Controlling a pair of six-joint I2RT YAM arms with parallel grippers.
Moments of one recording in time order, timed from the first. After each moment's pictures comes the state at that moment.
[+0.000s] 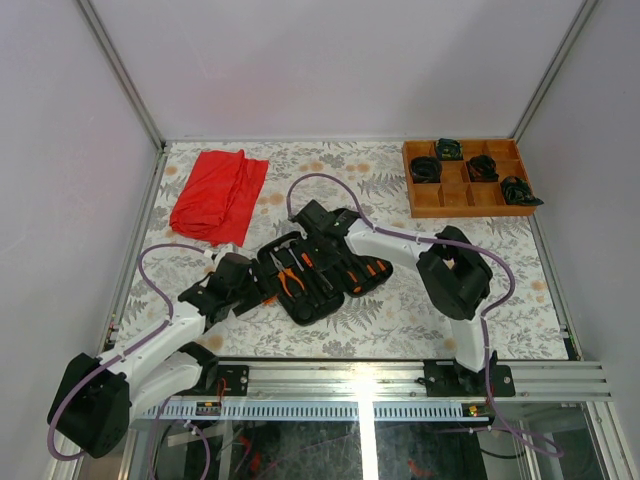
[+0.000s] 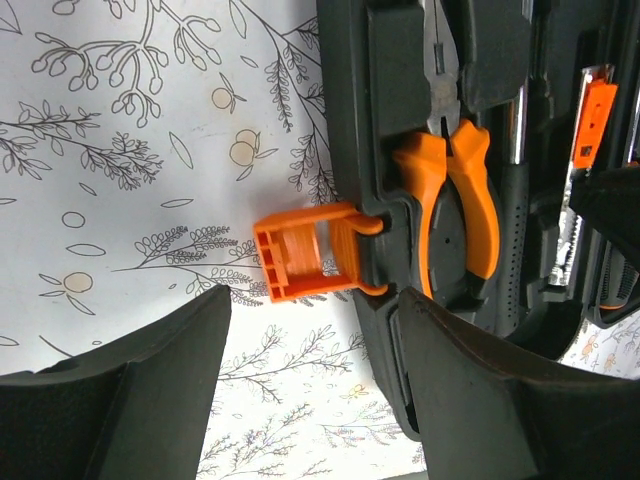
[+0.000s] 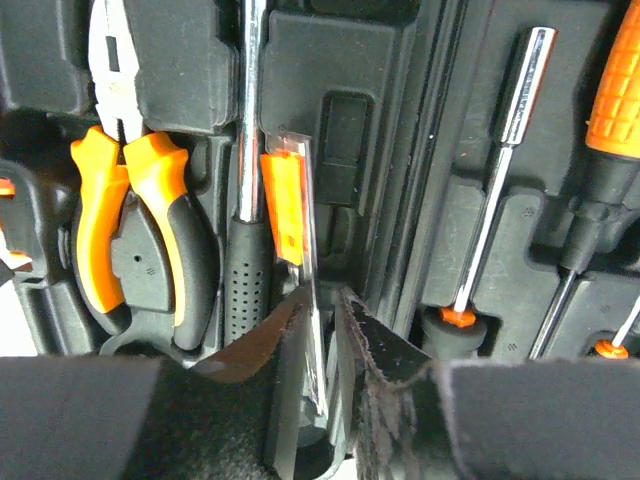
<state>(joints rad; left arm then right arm) -0.49 0.95 0.39 -0.35 -0.07 -0.94 0.88 2.01 1.47 -0.58 -0.01 0.24</state>
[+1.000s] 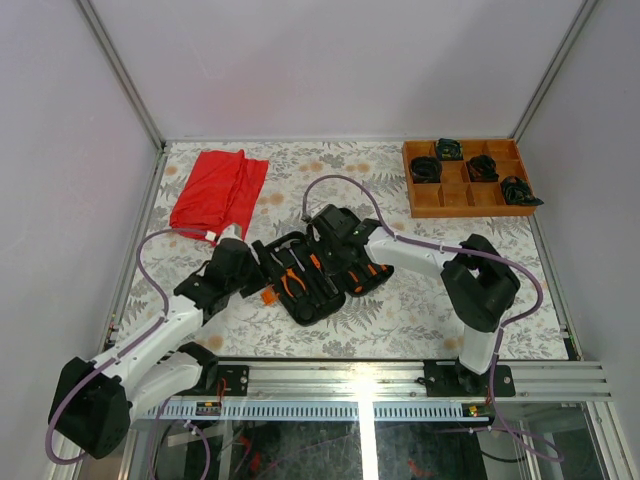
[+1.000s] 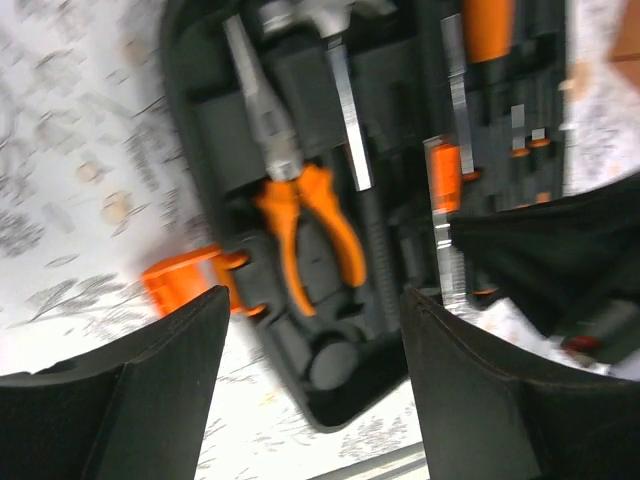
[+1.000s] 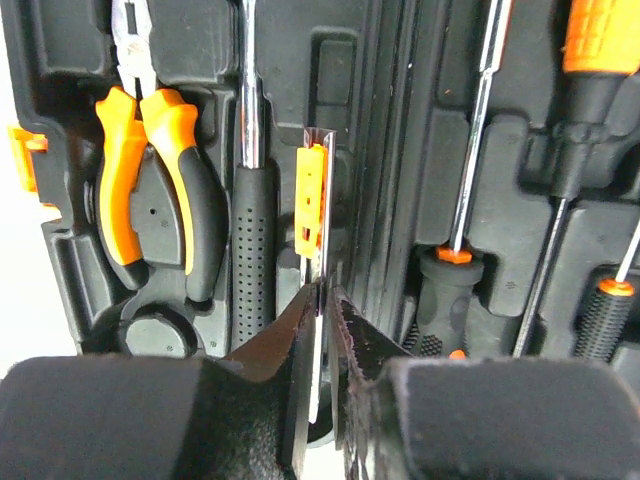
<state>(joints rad) -0.48 0.94 0.48 -0.32 -0.01 -0.91 0.86 1.84 1.29 -0.48 -0.02 0.28</state>
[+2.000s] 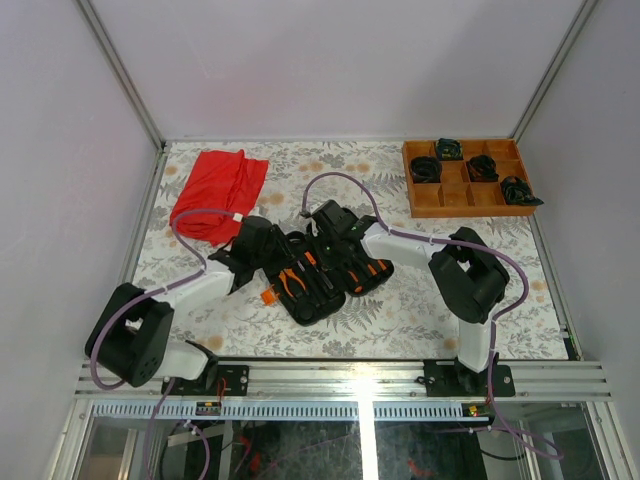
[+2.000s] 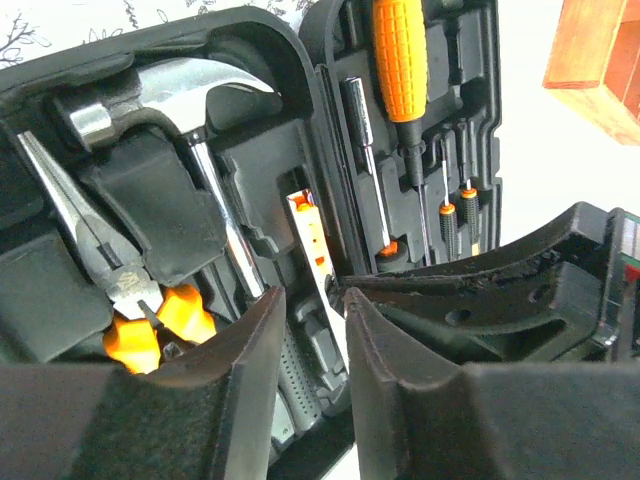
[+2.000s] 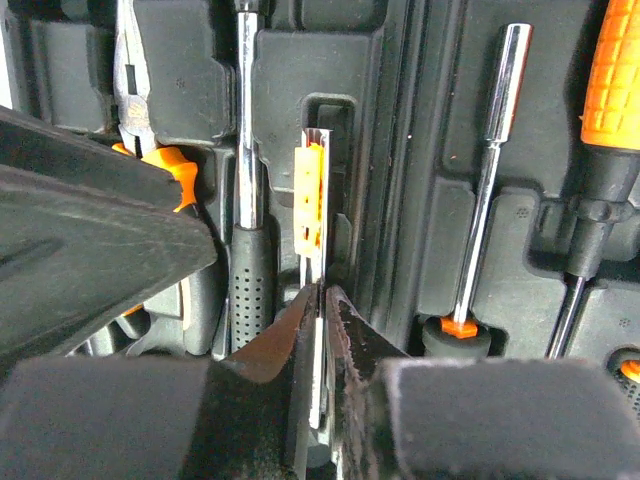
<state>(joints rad) -0.48 1.35 0.62 0.03 0.11 -0.98 0.82 1.92 1.29 -0.37 -0.11 0.29</state>
